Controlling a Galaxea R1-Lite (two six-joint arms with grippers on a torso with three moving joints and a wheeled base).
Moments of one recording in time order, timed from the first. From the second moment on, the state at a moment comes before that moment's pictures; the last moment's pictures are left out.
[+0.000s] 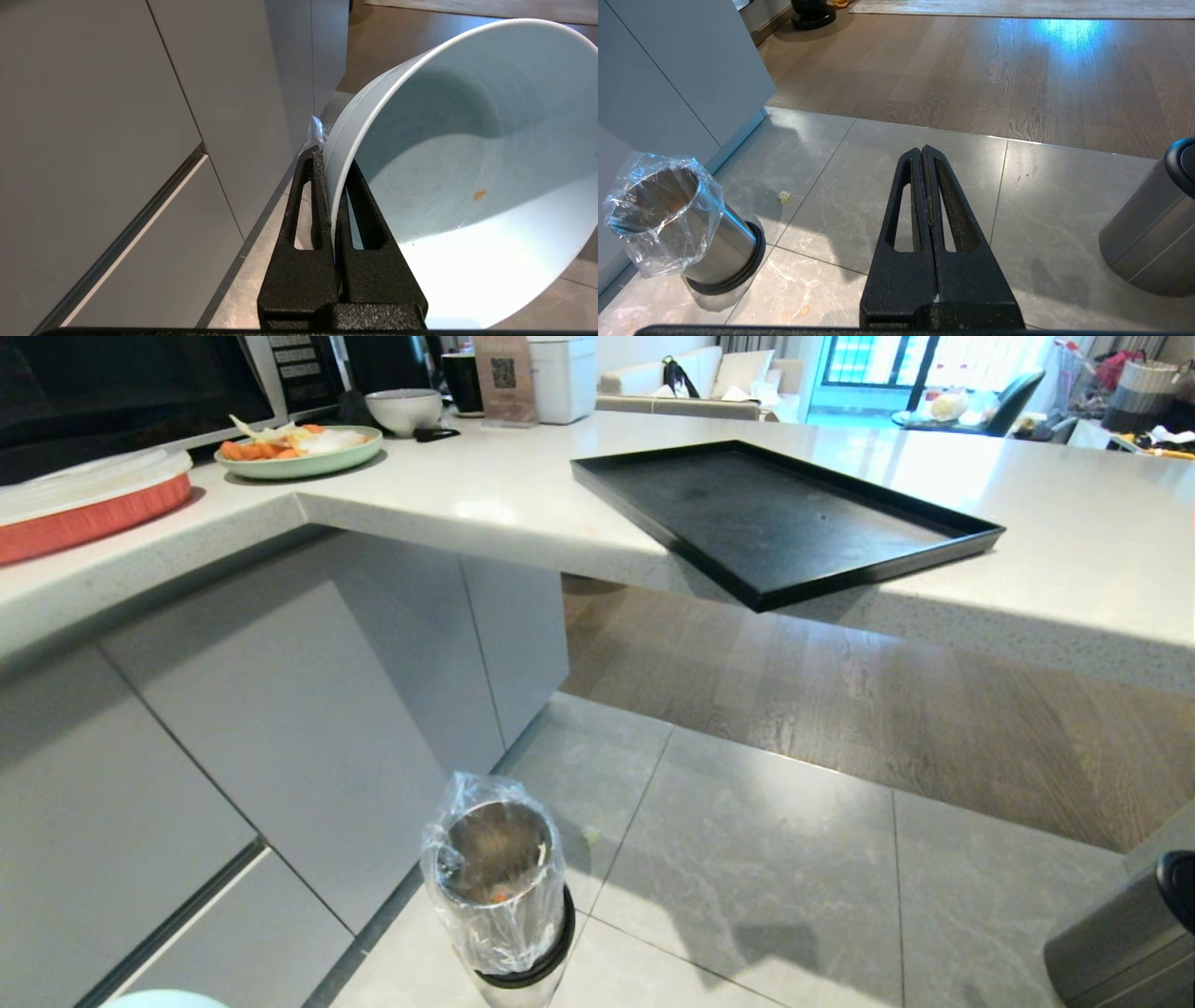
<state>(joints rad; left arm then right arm) 0.00 0.00 0.00 -0.01 -0.02 0.04 0.00 0.00 0.00 -0.01 -0.06 0.11</state>
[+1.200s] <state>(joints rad) 0.00 0.00 0.00 -0.01 -0.02 0.04 0.00 0.00 0.00 -0.01 -0.06 0.11</state>
